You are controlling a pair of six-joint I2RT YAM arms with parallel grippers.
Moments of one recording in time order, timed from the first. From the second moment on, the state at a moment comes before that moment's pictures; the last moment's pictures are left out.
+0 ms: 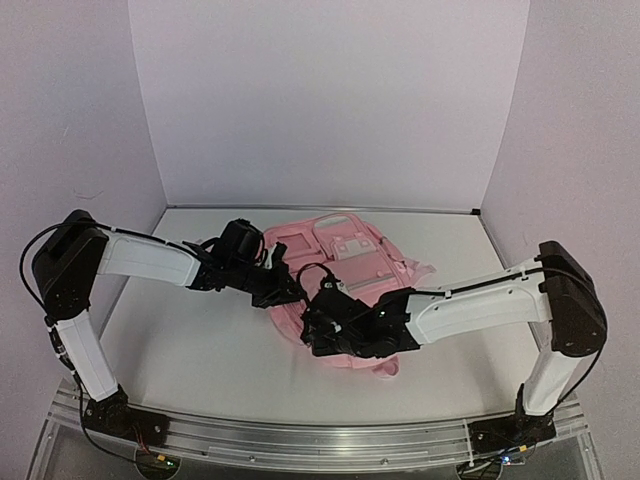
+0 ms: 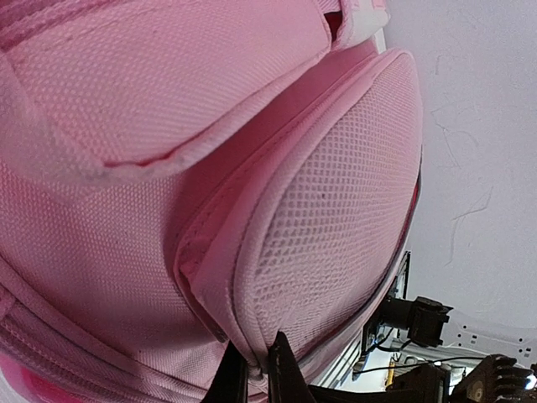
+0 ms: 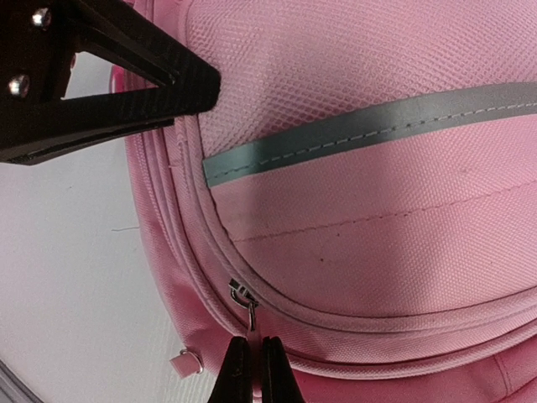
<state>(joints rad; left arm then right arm) -0.73 1.77 1.03 0.05 0.49 -0.90 1.23 1.83 1.20 -0.34 0.45 0.88</state>
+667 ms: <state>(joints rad) -0.65 1.77 1.03 0.02 0.50 -0.78 1.05 1.69 1.05 -0.32 0.34 0.82</state>
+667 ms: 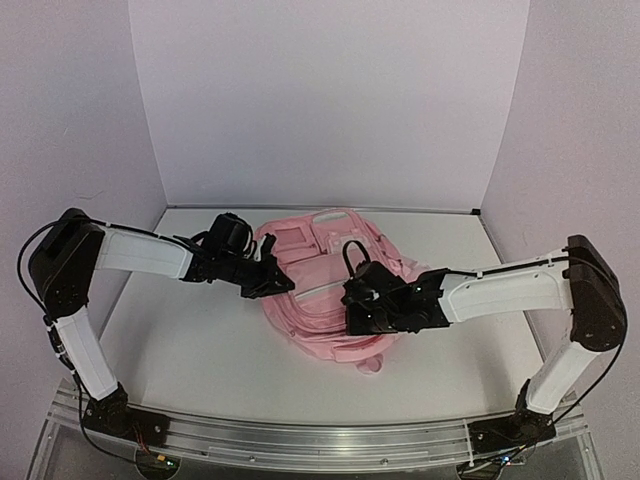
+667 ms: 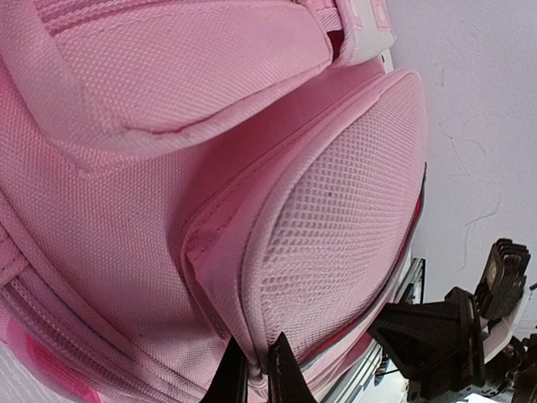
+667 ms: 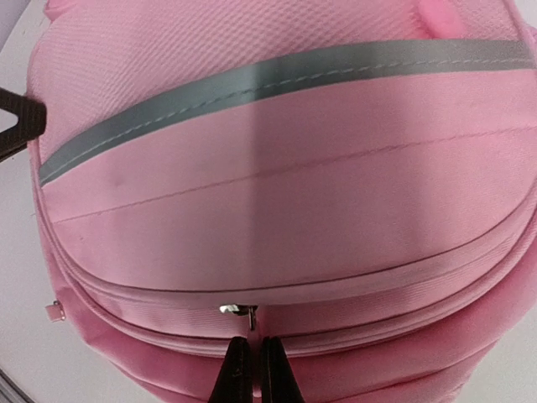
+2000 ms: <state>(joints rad) -0.99 1.64 1.14 -0.09 0.09 0.11 0.92 1.62 1.00 -0.16 0.15 0.60</state>
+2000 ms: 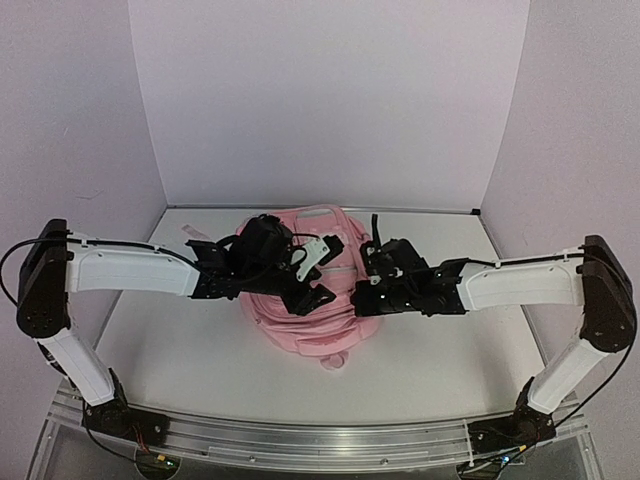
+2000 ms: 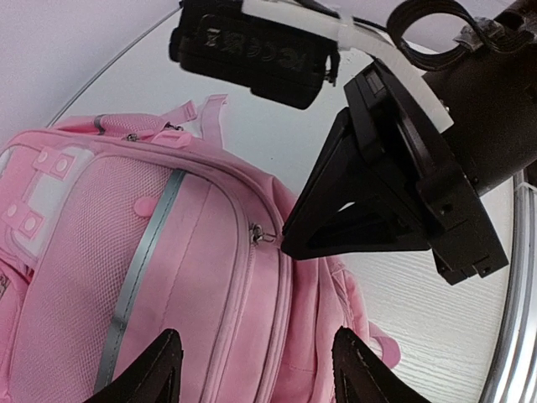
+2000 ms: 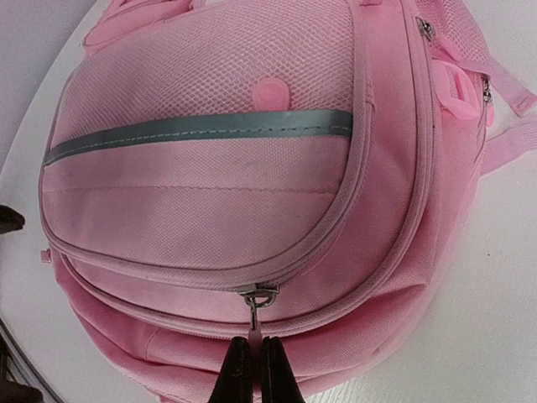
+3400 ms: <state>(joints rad) -1.05 1.77 0.99 0.24 -0.16 0.18 0.91 1.57 0.91 -0.07 0.19 0.67</state>
